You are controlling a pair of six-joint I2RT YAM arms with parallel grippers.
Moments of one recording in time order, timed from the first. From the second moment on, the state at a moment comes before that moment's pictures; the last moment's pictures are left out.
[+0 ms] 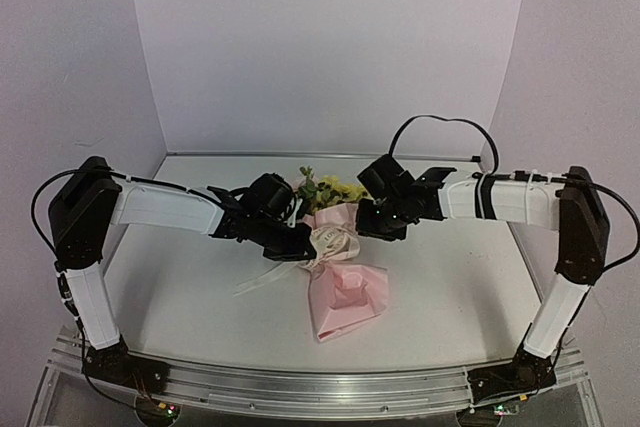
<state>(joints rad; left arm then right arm) -0.88 1.85 1.19 -0.19 0.27 -0.68 0.83 1.78 1.32 -0.53 0.24 0.84</state>
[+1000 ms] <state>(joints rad) -0.88 1.85 1.19 -0.19 0.27 -0.68 0.82 1.92 1.41 -0.49 0.16 0.67</state>
